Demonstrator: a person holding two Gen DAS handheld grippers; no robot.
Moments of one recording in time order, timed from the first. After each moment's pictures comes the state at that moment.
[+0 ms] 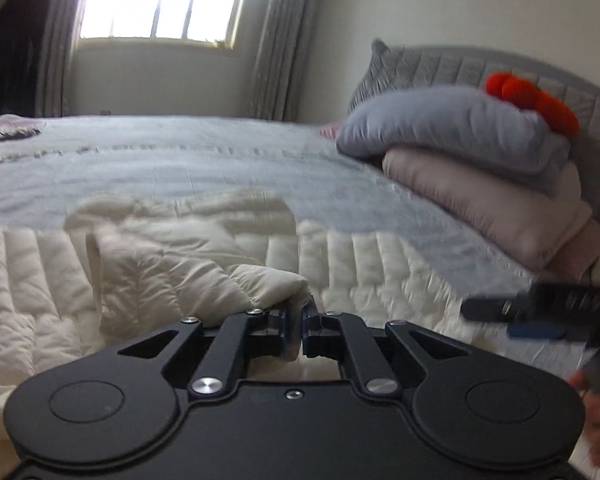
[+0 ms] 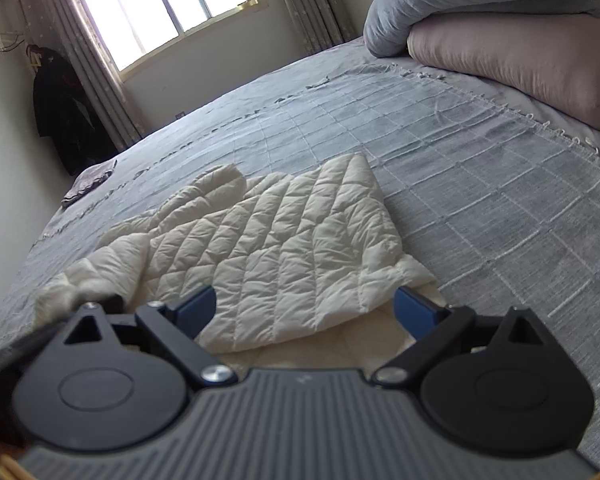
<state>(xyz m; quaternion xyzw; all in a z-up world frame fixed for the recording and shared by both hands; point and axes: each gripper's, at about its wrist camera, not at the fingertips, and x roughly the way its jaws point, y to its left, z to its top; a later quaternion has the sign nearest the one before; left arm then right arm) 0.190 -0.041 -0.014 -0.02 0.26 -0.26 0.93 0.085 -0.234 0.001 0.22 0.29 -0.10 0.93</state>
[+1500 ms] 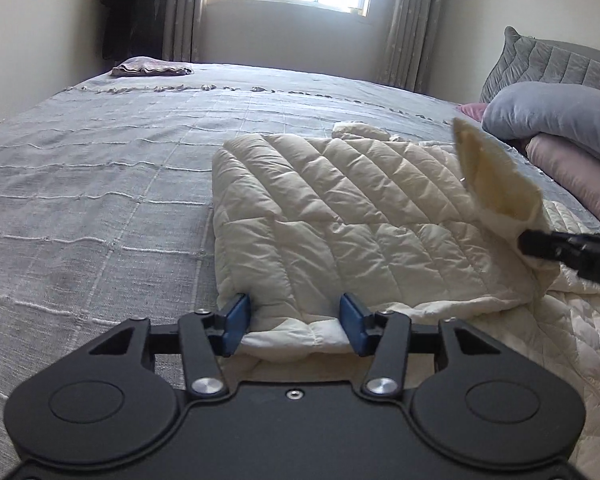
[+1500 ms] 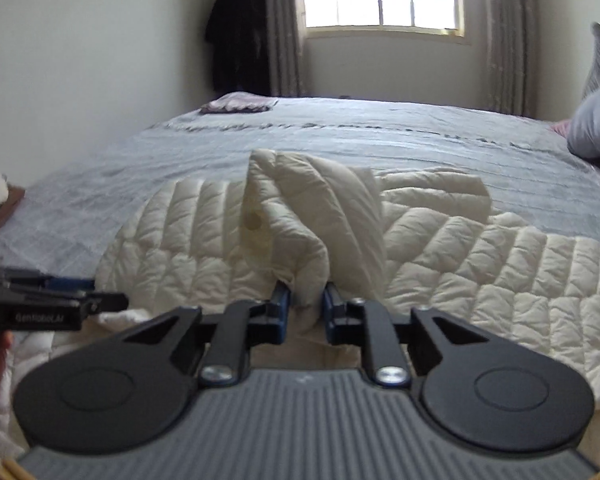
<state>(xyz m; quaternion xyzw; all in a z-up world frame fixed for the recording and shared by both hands) 0.177 0.143 -0.045 -0.05 0.31 -0.08 0.94 0.154 -0.074 -0.021 0.01 0.26 0.09 0.96</state>
